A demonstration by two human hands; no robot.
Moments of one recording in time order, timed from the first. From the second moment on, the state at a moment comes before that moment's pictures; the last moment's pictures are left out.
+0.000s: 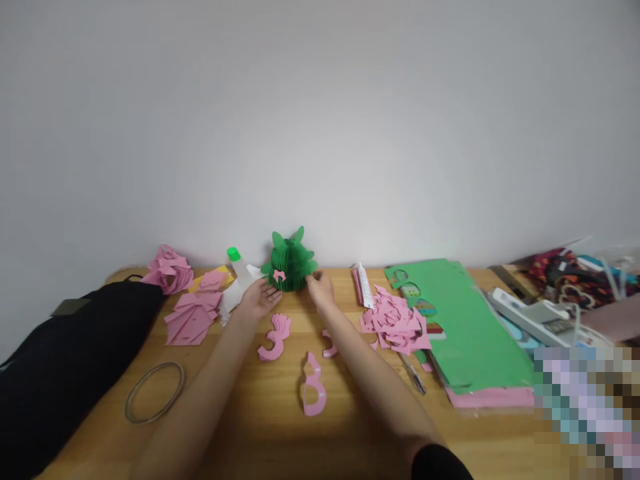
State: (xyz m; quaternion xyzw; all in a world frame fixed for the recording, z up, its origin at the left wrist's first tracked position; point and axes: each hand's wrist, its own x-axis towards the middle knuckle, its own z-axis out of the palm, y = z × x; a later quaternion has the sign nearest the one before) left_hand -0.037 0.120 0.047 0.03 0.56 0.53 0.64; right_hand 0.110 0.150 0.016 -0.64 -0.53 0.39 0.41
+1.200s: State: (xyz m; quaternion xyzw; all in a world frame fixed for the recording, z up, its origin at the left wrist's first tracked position) left_hand 0.014 0.080 0.158 0.10 0.23 0.60 0.76; right_hand 0.126 0.133 0.257 -0.56 -0.71 0.18 0.39
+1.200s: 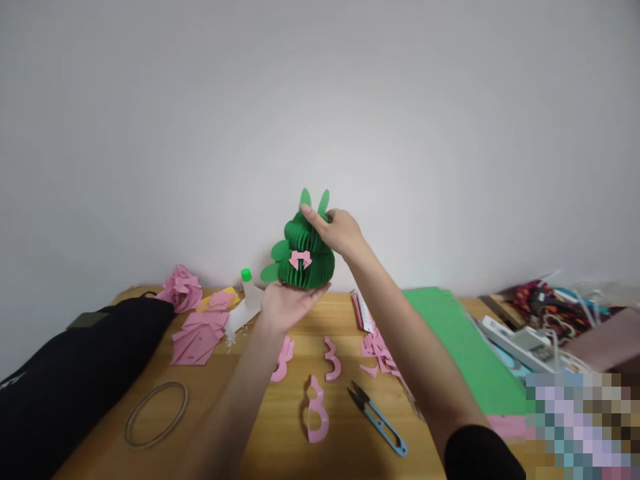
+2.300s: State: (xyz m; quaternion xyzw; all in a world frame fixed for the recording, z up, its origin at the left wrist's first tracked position) left_hand -0.001 0.025 0.213 0.21 0.12 0.56 0.79; right_hand 0.172 0.080 0.289 -0.34 -0.63 0.34 0.61
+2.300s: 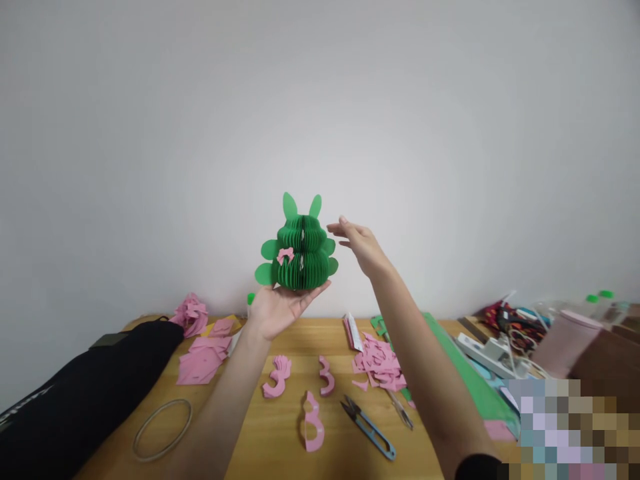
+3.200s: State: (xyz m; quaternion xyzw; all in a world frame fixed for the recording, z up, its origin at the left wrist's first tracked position) left_hand 0.017 0.020 0.207 0.16 0.07 0.59 0.79; right_hand 0.152 0.046 0.188 -0.34 -0.46 0.36 0.74
